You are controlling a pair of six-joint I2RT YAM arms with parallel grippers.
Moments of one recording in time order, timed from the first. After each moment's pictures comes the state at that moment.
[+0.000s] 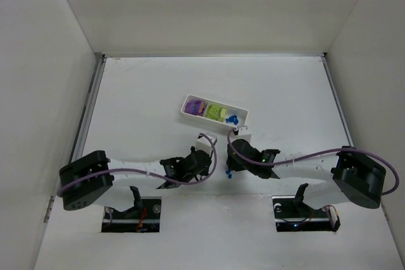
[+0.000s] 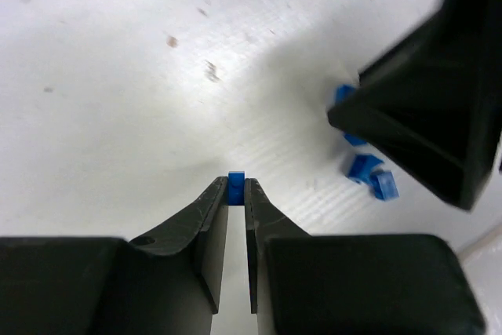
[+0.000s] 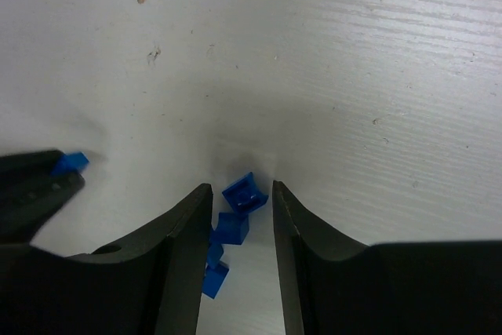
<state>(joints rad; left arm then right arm) -1.23 1.34 0.46 0.16 -0.44 -0.53 1.05 1.34 0.55 -0.12 0.36 0.78</state>
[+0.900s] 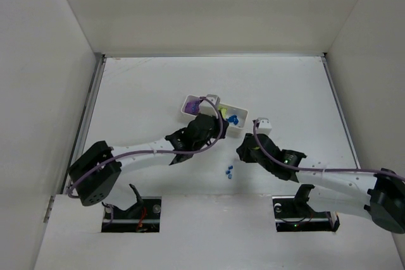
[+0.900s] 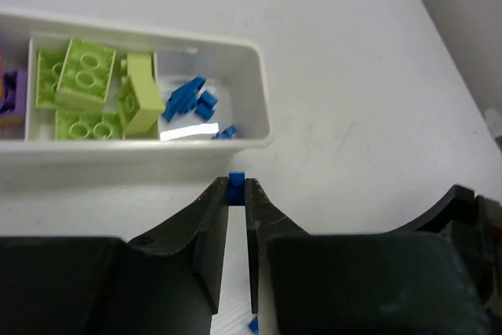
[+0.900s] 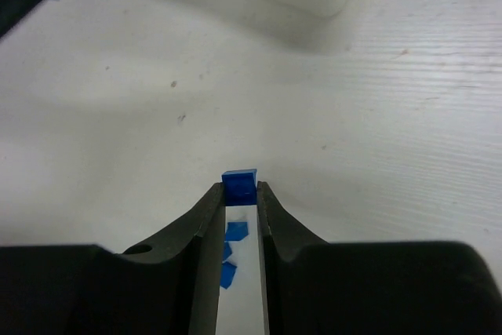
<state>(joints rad) -0.99 1.39 0.72 0.30 -0.33 -0.57 0.97 1.05 0.51 -0.17 0.40 0.80</state>
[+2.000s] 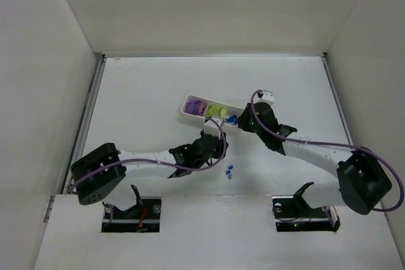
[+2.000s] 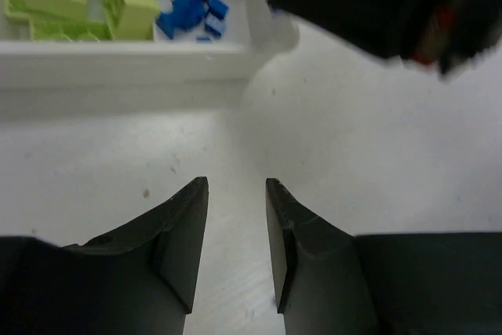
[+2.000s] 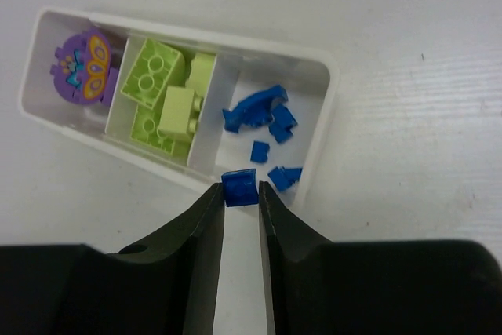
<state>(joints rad) -1.08 1.45 0.65 0.33 -0.40 -0.54 0.65 1.29 0.68 0.04 0.32 0.70</state>
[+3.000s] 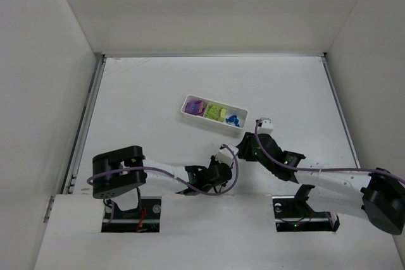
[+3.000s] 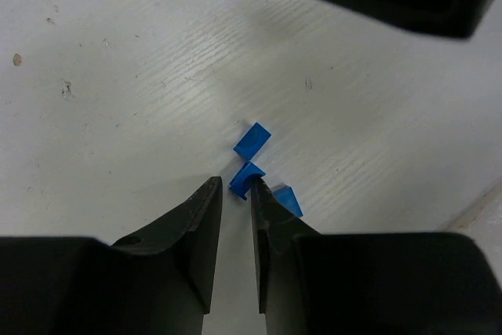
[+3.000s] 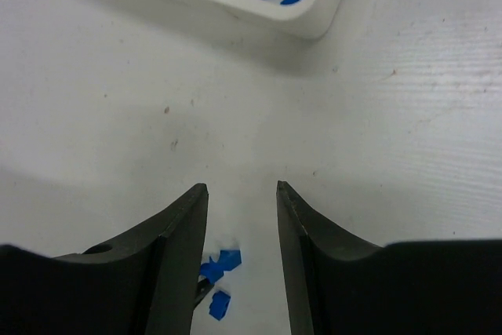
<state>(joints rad) -1.38 1.59 0.61 0.25 -0.51 -0.57 0.87 1.05 0.42 0.00 0.35 0.79</state>
